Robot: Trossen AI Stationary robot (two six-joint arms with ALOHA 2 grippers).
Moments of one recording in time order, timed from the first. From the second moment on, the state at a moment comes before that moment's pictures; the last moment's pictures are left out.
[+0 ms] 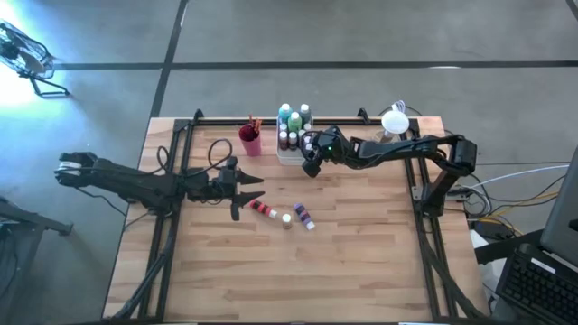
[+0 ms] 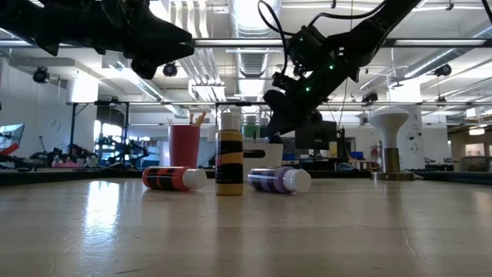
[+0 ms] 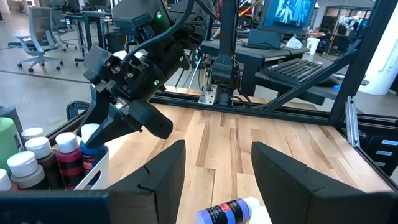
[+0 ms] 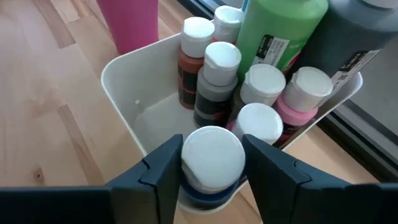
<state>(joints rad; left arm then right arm) -0.06 0.96 0.39 0.55 -0.18 -0.11 -0.35 1.70 0.95 0.09 0.26 0.15</state>
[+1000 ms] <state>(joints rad) -0.06 0.96 0.39 0.55 -0.18 -0.11 -0.35 1.71 0.95 0.16 0.26 0.21</state>
